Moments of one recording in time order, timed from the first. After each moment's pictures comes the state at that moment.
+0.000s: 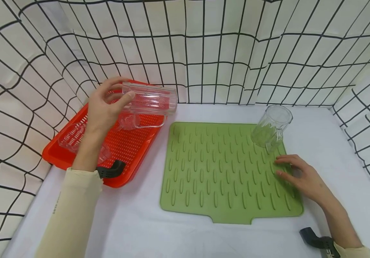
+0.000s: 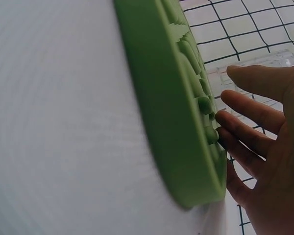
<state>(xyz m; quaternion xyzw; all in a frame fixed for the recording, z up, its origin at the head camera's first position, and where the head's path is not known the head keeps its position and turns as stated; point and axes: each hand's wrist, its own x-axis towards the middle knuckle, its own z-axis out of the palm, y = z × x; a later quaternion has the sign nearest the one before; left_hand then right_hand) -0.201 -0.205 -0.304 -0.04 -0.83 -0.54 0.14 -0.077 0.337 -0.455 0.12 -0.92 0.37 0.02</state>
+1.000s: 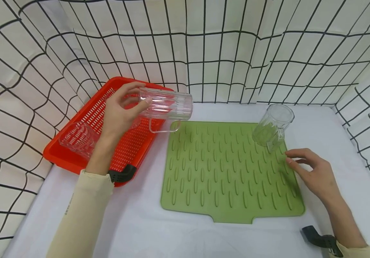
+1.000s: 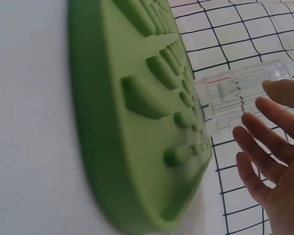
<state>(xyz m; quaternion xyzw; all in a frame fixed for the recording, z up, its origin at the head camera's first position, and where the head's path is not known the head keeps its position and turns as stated) -0.194 -0.176 -0.315 -0.06 -0.82 -0.56 0.12 -0.074 0.331 -0.435 0.05 -0.92 0.38 0.12</state>
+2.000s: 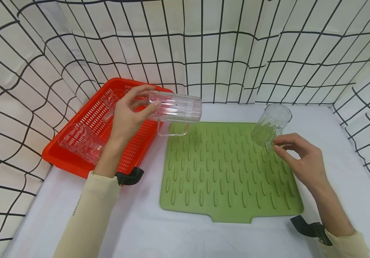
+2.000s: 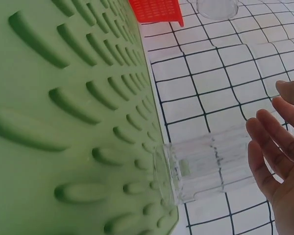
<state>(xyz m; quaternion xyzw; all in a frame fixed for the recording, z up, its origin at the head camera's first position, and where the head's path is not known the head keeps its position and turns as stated) -0.192 -0.154 -0.319 -0.09 -0.81 -0.57 0.10 -0.094 0.287 -0.395 0.13 -0.85 0.49 0.18</state>
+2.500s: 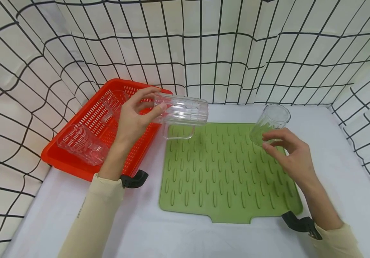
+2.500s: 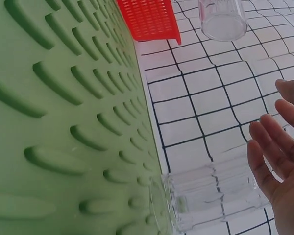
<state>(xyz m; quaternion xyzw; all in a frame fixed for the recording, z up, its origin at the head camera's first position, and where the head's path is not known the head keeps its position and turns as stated) -0.188 -0.141 -0.319 -0.11 -0.81 -0.57 0.10 -0.108 0.267 -0.391 0.18 -0.81 0.53 0.18</state>
